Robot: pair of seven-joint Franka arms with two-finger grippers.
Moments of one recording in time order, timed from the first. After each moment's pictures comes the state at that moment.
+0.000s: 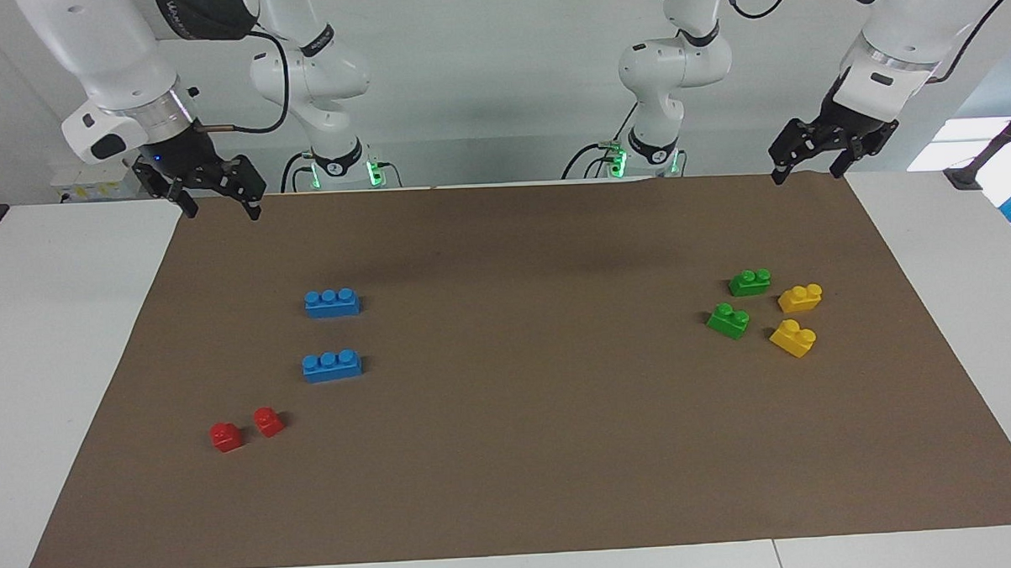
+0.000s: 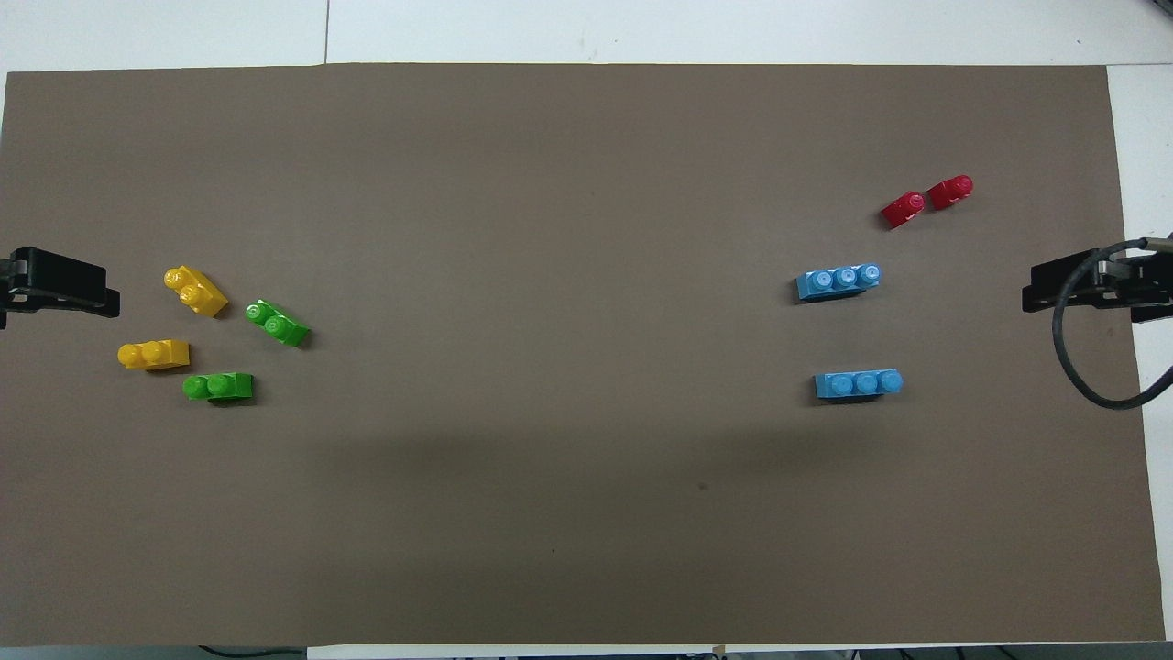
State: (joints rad) left arm 0.02 -0.04 -0.05 -1.55 -0.02 1.47 -0.06; right arm 0.01 -0.08 -0.04 -1.68 0.01 1.57 0.10
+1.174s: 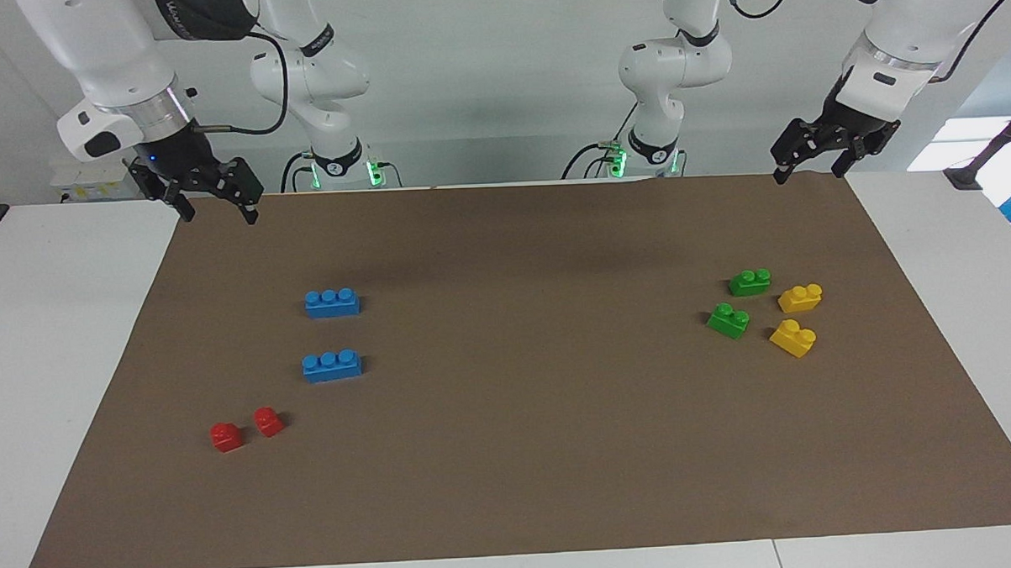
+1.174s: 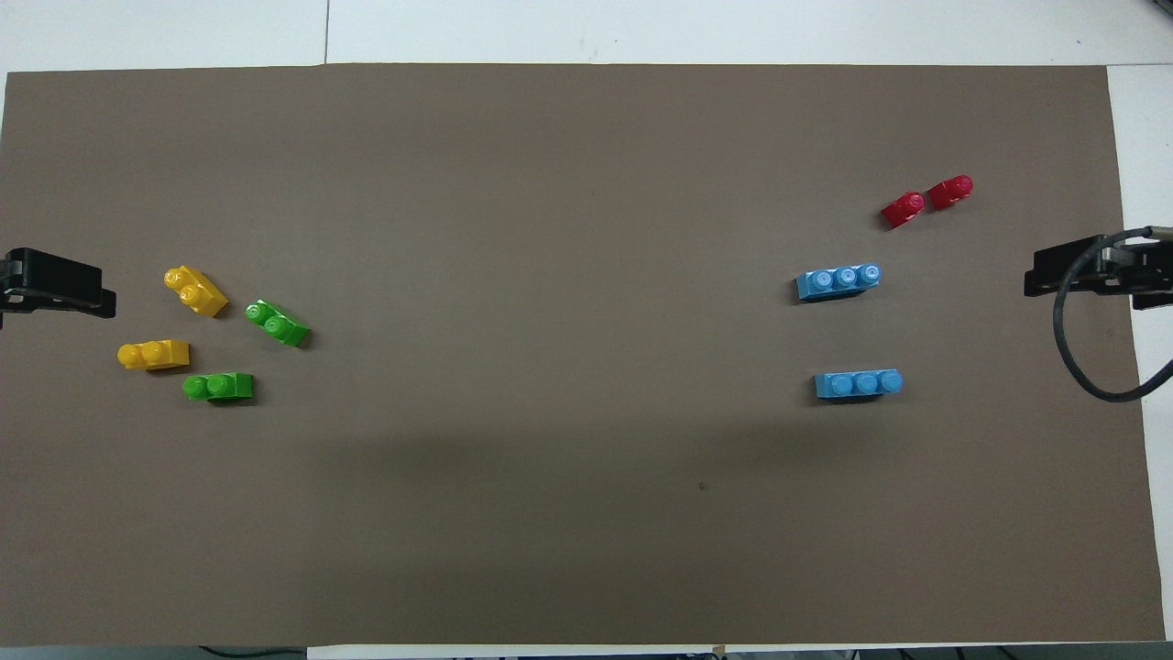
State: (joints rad) left arm 0.02 -0.05 -0.05 -1.55 -0.02 1.47 -0.06; right arm 0.01 -0.08 -0.04 -1.68 0.01 1.63 0.16
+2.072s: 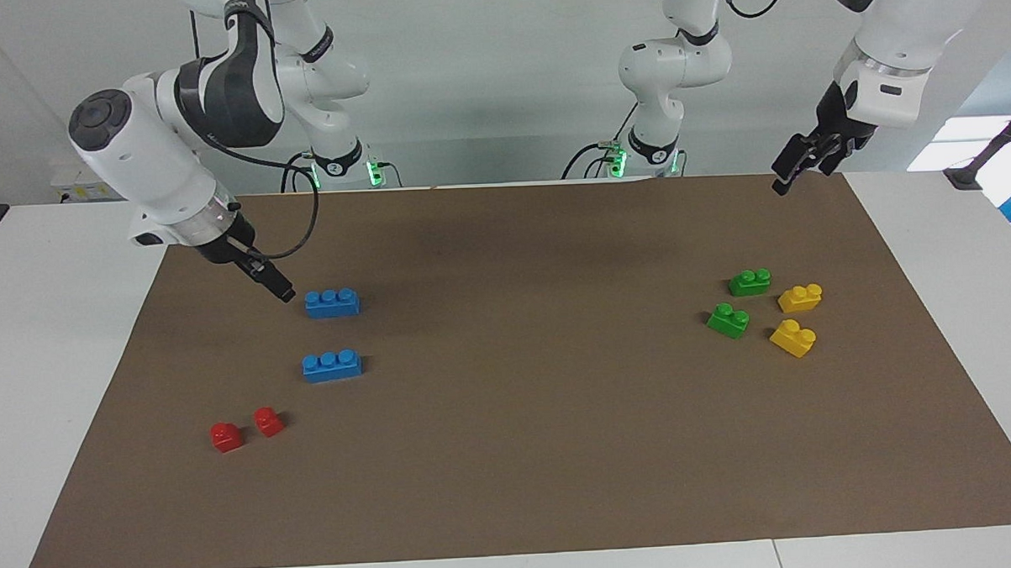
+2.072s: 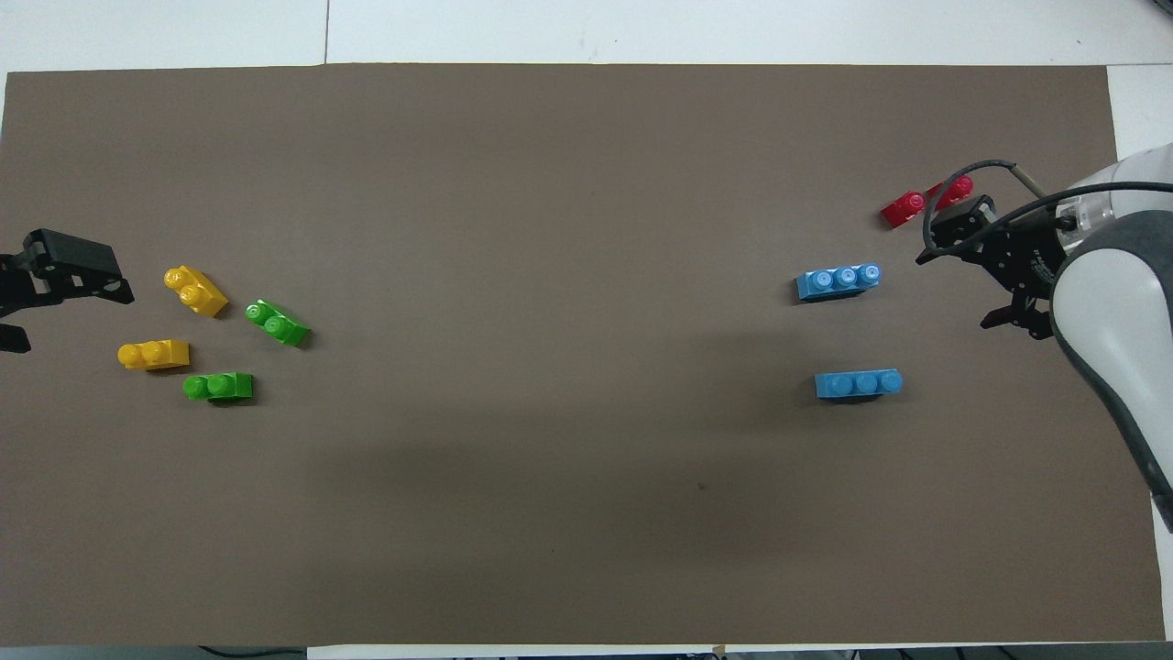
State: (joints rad) left arm 0.02 -0.10 -0.06 -1.69 -0.02 1.58 -0.46; right arm 0.01 0.08 -0.04 -1.81 0.17 1.81 0.81
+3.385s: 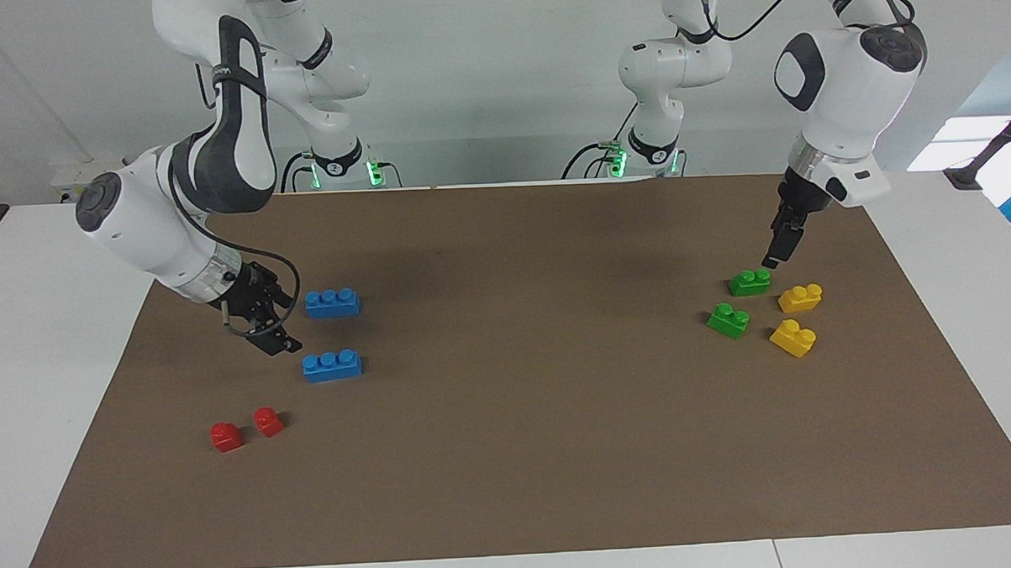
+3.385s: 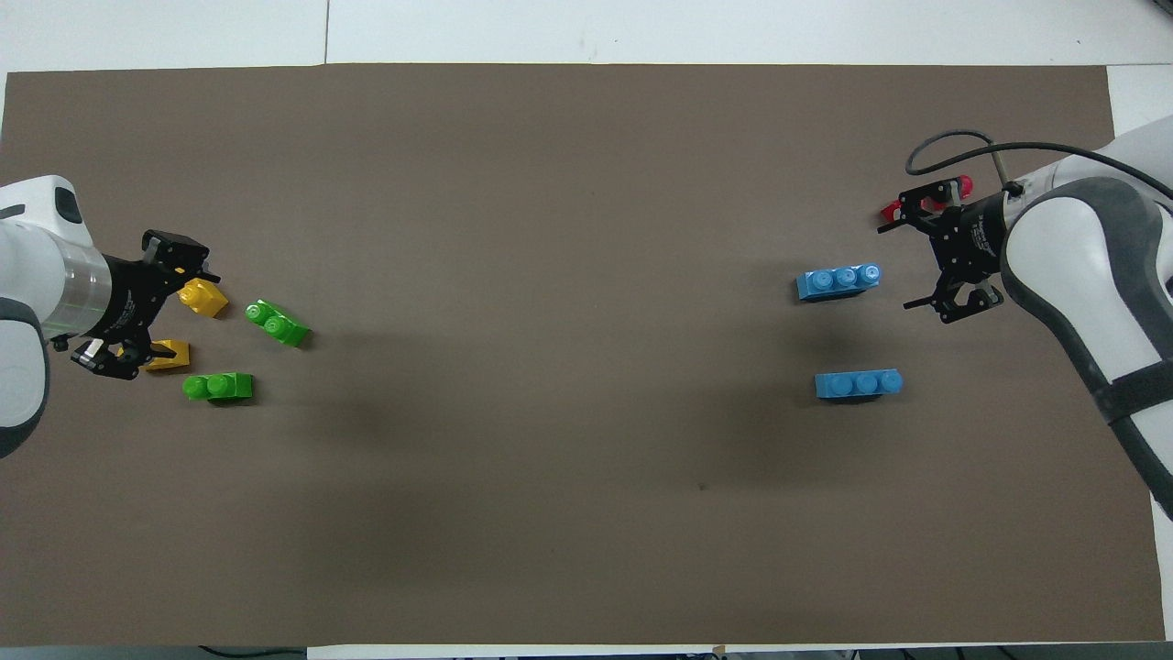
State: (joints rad) left arm 0.02 -0.02 -0.05 -2.03 -0.02 2.04 -1.01; right arm -0.02 0.25 -0.05 -1.83 0.38 1.99 1.05
